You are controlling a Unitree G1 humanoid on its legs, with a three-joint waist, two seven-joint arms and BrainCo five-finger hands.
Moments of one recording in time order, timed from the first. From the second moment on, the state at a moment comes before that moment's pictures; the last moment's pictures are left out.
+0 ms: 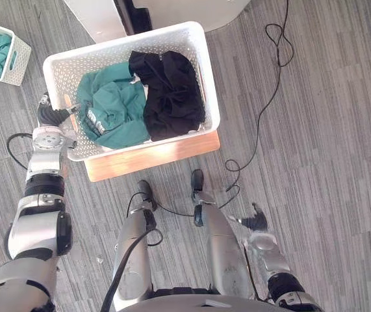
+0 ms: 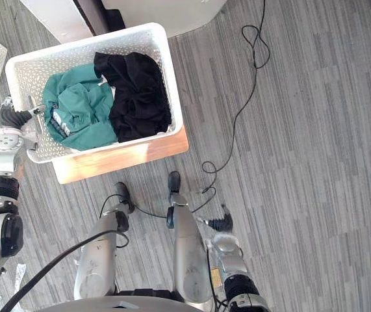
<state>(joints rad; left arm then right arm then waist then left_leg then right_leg) -0.79 0.53 0.15 0.77 0.01 0.16 0.14 -0.05 -0.15 0.00 0.43 0.08 0.07 -0.27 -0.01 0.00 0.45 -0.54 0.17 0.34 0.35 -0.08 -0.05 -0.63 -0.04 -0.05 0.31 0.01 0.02</state>
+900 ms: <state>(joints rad) -0.80 0.58 -0.04 0.50 -0.03 0.16 0.17 -0.64 -0.71 0.13 0.27 0.68 0.03 -0.10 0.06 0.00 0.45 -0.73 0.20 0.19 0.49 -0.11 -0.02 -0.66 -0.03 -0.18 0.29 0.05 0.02</state>
